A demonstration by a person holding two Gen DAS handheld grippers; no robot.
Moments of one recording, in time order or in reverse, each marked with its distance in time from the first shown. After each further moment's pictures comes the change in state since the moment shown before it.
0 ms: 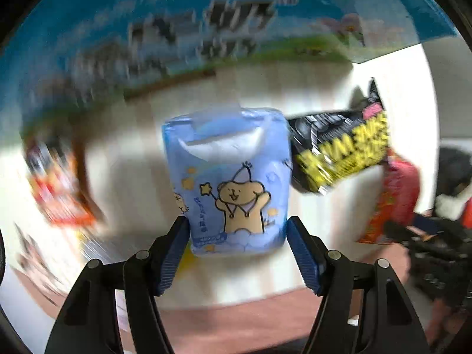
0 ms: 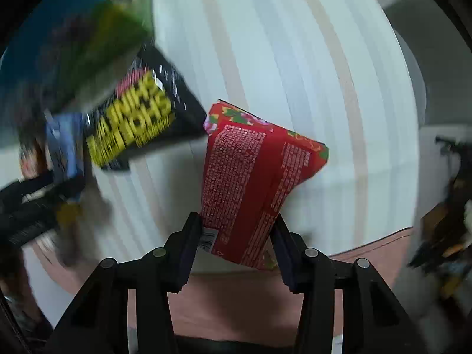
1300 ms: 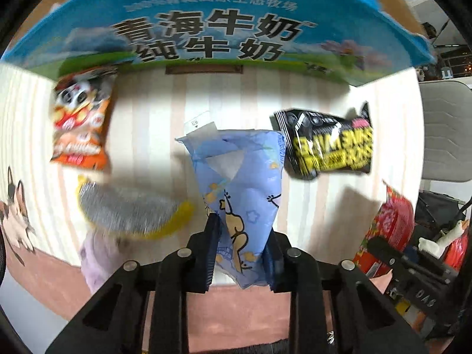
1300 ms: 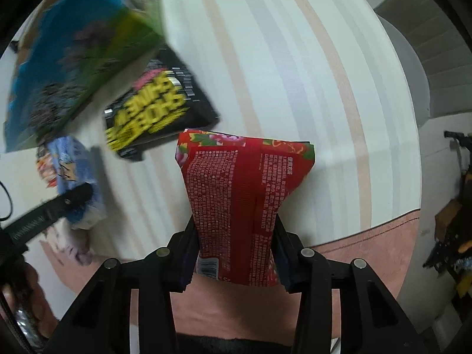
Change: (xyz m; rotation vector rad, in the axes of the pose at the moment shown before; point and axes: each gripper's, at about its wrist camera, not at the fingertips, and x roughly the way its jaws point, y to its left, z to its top) left arm -0.023 0.031 -0.062 -0.160 -0.136 -0.036; right arm -0.008 -0.003 -0.036 0.050 -0.094 0.130
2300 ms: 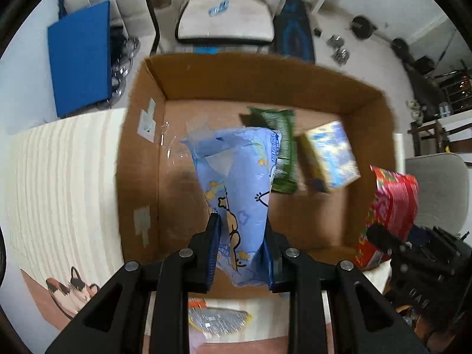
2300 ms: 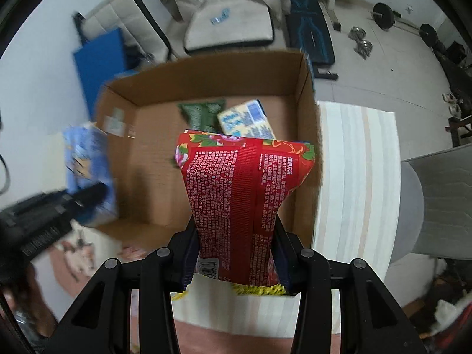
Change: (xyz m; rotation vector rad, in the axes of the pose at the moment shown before) left arm -0.127 0.056 0.191 -0.016 -0.152 0.033; right arm -0.118 0.183 0.189 -0.318 -0.165 -0.115
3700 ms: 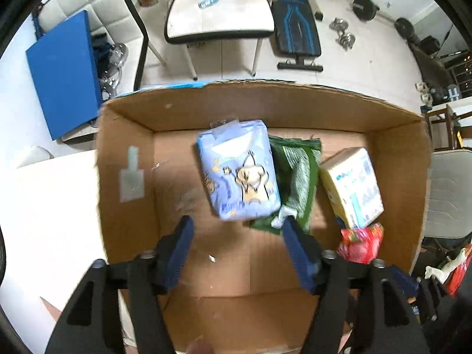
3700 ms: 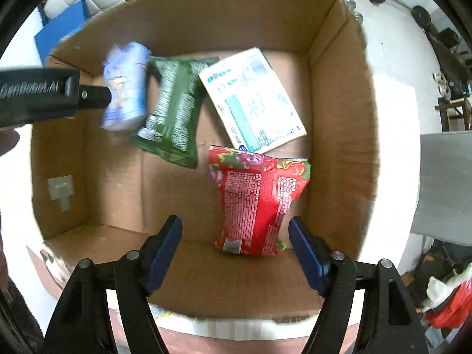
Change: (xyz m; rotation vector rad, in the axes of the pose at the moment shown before) left arm 0.022 -0.010 0.055 0.075 0.033 0.043; right arm 0.046 -0.013 0.004 0.040 0.102 -0.058
